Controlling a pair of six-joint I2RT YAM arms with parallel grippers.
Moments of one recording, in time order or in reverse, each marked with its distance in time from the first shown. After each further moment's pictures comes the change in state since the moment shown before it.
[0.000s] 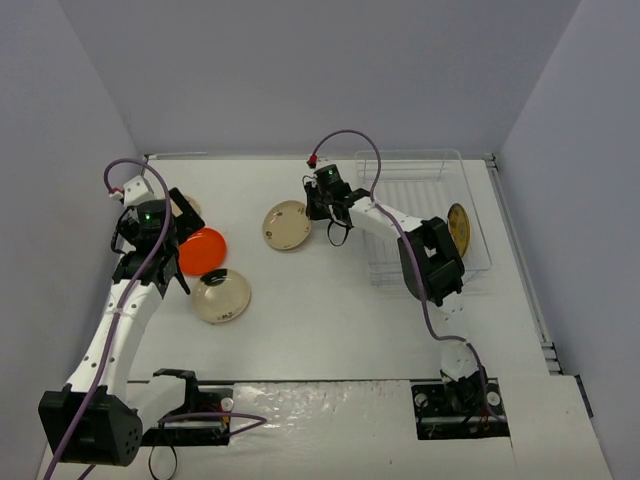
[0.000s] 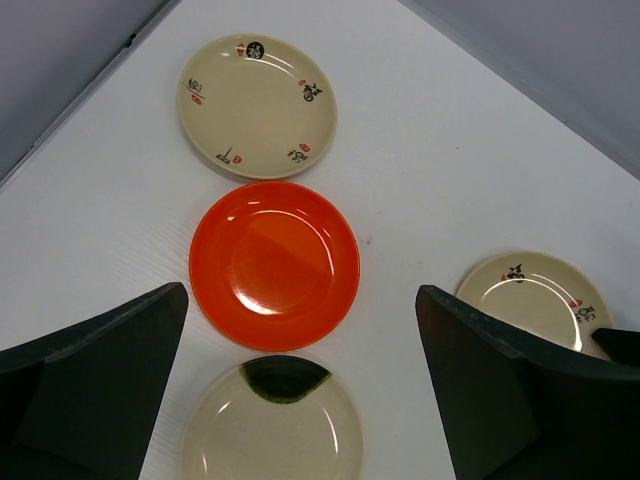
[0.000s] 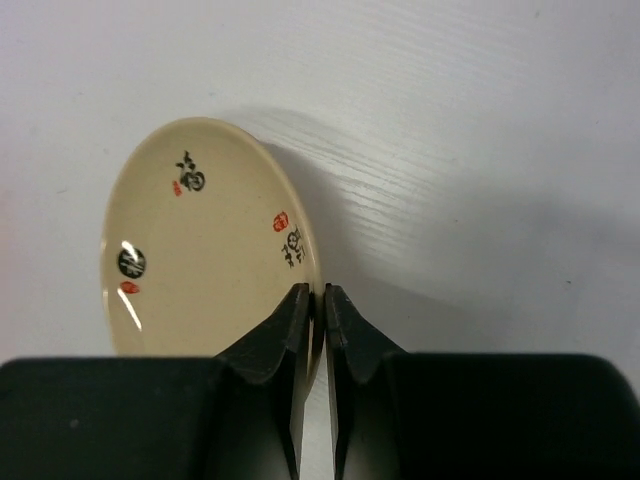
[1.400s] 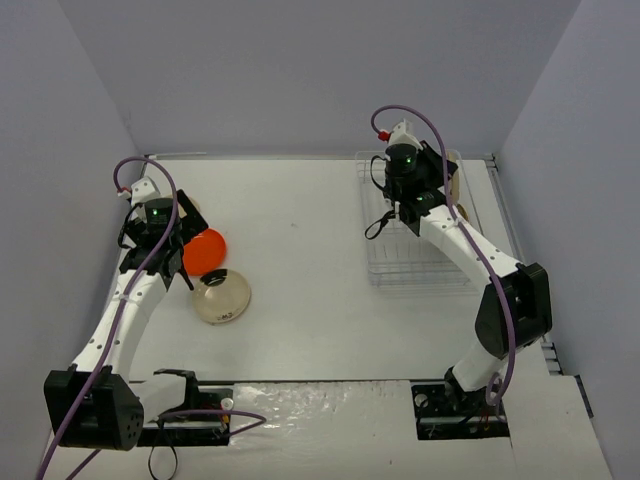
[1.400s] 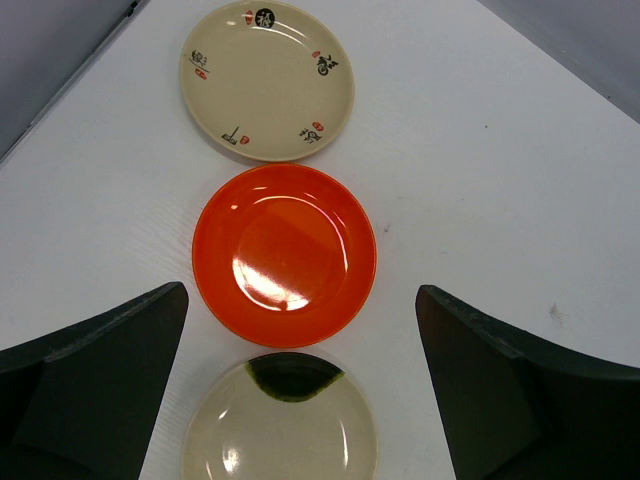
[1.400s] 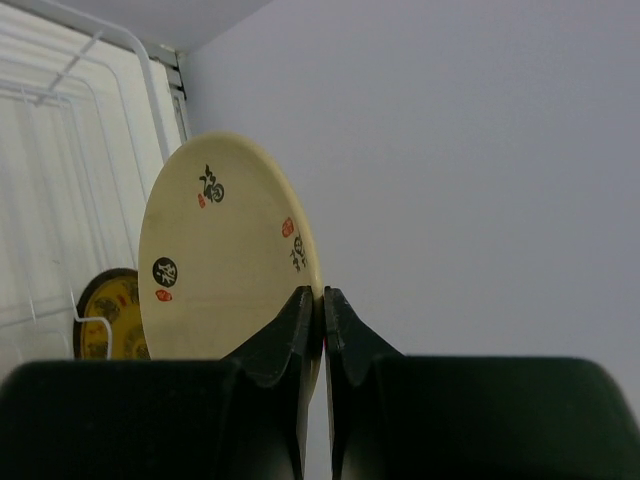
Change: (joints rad) left arm 0.000 0.077 -0.001 0.005 -0.004 -0.003; right arm -0.131 -0.627 -0.402 0.190 1.136 -1.064
